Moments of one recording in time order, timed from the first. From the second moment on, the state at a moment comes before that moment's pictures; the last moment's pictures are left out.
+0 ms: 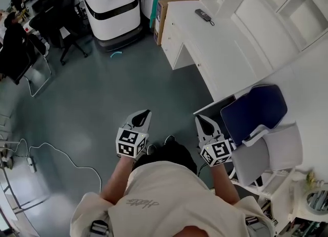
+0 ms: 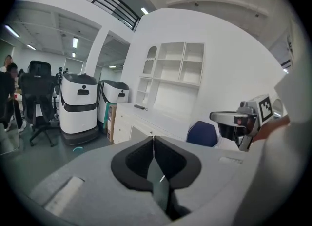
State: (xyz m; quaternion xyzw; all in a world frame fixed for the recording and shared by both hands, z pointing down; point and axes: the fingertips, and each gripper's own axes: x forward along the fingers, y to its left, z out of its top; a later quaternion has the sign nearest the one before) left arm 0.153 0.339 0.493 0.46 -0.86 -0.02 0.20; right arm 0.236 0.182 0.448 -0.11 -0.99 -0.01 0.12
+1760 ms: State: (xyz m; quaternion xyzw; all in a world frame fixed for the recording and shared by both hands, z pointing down) left arm -0.168 0.151 0.450 0.55 -0.82 -0.06 0.15; right arm -0.061 0.007 0.509 -0.04 -0.98 0.05 0.17
